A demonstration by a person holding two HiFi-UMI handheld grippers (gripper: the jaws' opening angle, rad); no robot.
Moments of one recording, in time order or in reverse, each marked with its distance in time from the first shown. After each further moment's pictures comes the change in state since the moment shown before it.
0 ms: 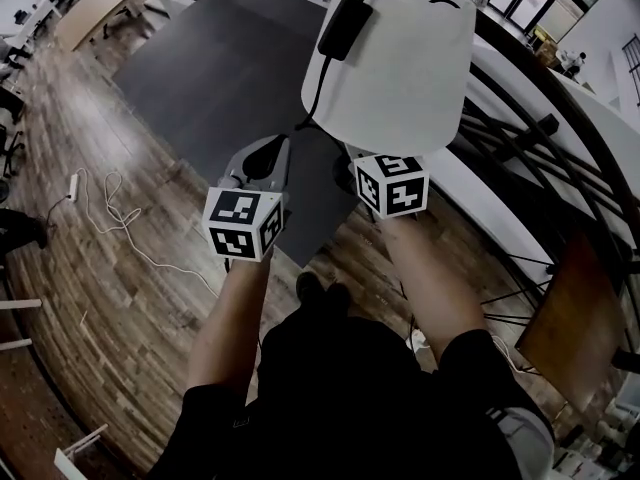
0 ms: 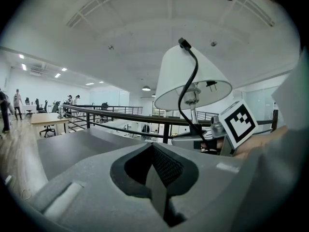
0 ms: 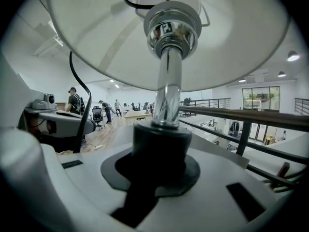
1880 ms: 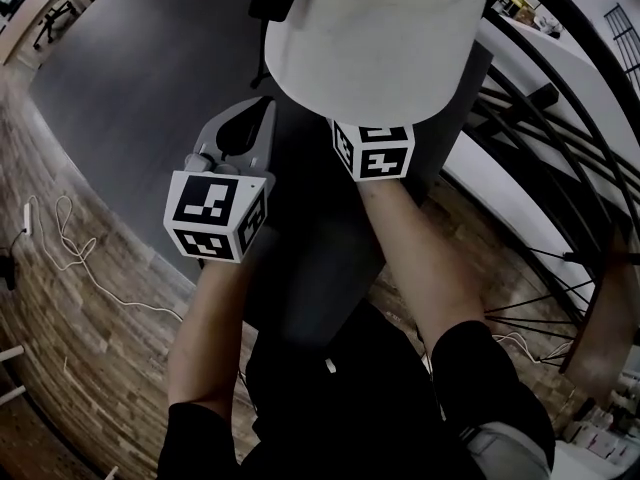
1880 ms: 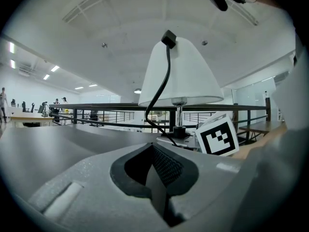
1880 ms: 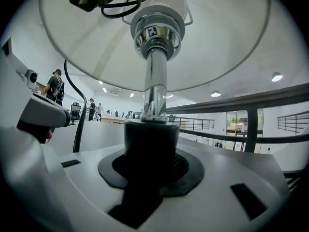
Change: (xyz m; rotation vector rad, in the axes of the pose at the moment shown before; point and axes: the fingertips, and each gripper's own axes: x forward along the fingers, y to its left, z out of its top) left arm 0.182 0.109 -0.155 0.061 -0.088 -0.110; right arm 0.236 -0.098 -0.123 -0.111 -0.215 -0.226
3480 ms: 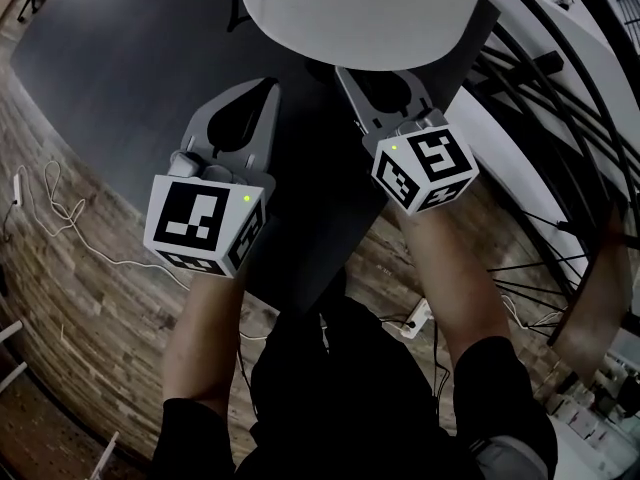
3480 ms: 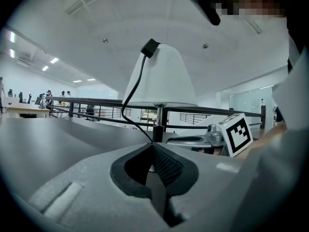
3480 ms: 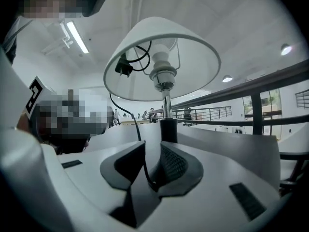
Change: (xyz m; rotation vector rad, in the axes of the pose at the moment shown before) left arm -0.030 -0.049 0.001 -0.053 0.018 -0.050; right arm -0.100 0.025 -0.003 0.124 0.038 0.234
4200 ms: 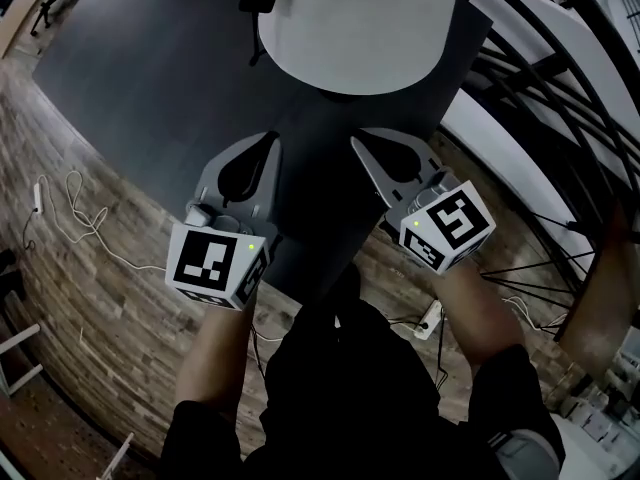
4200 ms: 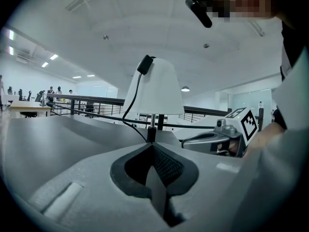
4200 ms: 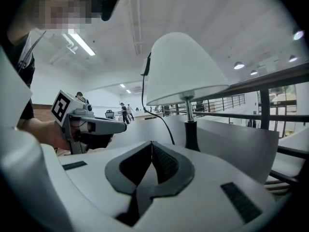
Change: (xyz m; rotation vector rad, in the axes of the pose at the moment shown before) left arm -0.056 -0.023 0.014 -0.027 0.046 -0.014; right arm -0.079 0.062 0.018 0.033 0.110 0.163
